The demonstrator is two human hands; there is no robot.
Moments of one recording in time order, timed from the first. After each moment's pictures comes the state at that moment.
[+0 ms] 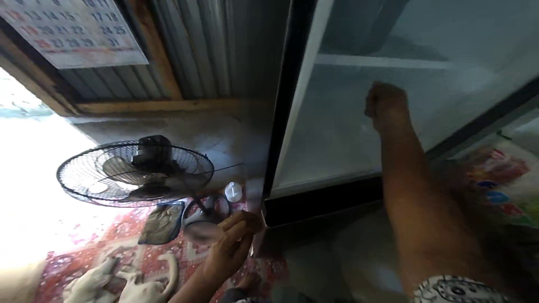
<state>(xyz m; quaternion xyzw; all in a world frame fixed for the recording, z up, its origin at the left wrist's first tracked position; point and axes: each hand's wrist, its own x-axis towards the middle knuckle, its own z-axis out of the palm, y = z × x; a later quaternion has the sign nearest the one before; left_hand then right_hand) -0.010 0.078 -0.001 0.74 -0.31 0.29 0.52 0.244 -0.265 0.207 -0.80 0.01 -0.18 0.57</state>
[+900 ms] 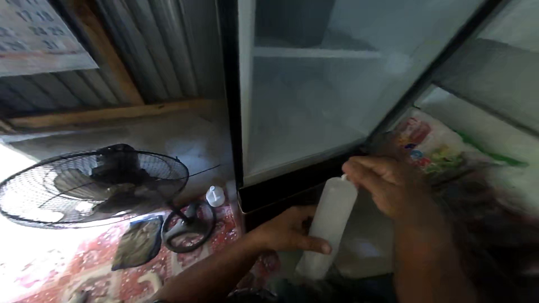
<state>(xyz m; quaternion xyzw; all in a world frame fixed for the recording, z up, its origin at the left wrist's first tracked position) -0.004 -0.058 0.075 0.51 -0.43 -0.29 0.68 -0.018 -0.274 0.203 -0.86 -0.23 -0.09 0.45</state>
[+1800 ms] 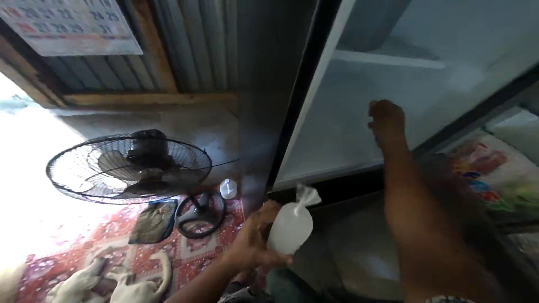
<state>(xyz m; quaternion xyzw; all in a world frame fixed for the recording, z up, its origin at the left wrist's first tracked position) -0.014 0.047 0.027 0.58 -0.33 0.03 0.74 0.201 -0.280 0.188 -0.90 0.03 -0.20 0.38</state>
